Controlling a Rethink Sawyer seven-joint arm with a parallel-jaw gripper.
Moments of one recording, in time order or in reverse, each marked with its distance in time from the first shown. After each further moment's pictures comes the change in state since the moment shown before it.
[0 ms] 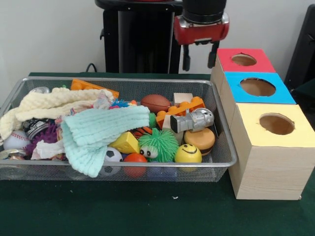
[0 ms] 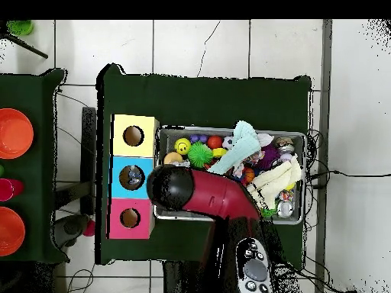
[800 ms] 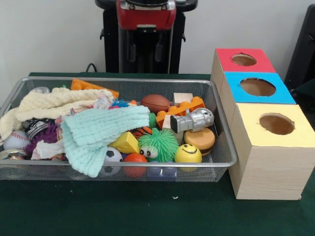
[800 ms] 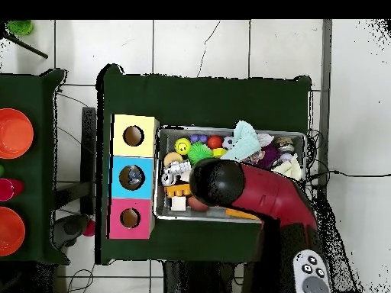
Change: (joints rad) arm -0.160 -0.059 0.004 -0.082 -0.142 0.062 0.000
